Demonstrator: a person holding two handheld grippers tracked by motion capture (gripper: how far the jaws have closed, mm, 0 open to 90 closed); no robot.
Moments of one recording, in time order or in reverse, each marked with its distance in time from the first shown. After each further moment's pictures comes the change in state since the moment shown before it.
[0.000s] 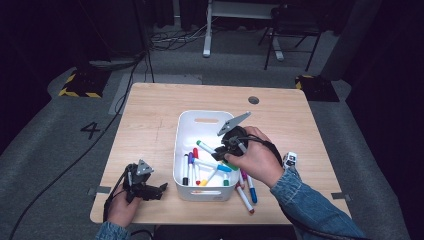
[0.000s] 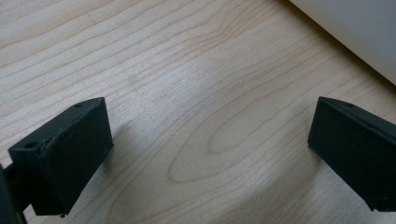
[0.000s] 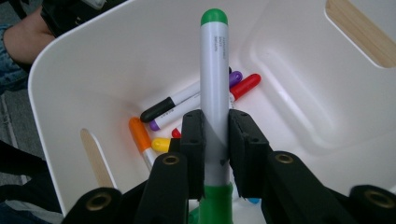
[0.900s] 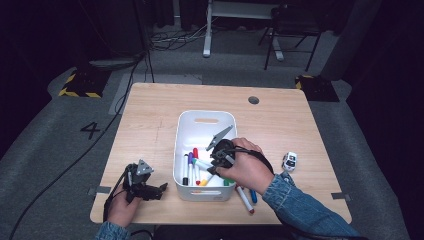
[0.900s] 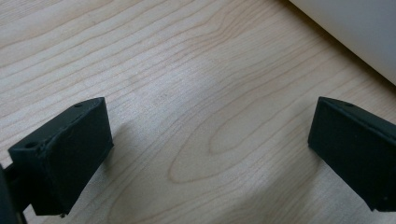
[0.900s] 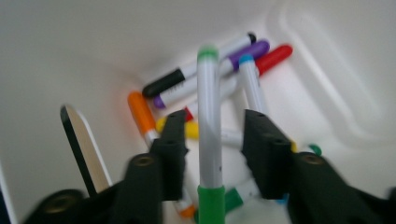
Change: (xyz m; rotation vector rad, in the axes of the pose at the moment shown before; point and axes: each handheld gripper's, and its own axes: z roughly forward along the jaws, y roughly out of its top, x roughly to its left) left arm 0.000 0.000 0.000 -0.001 0.000 0.001; right arm 0.014 -0.009 0.040 0.105 0.007 -0.057
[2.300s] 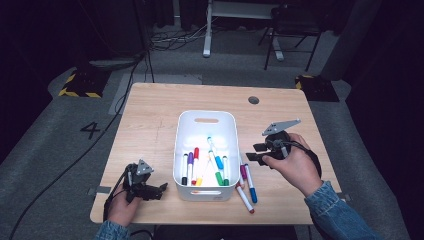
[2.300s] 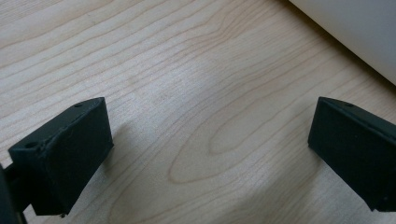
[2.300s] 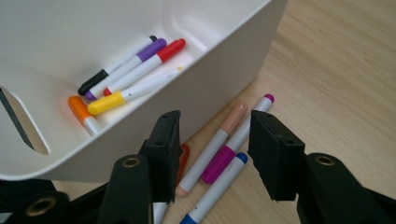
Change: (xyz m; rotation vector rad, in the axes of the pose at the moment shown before) left arm 0.000 0.000 0.000 0.001 -0.001 -0.001; right arm -0.052 -0.086 -0.077 -0.188 -0.133 0.261
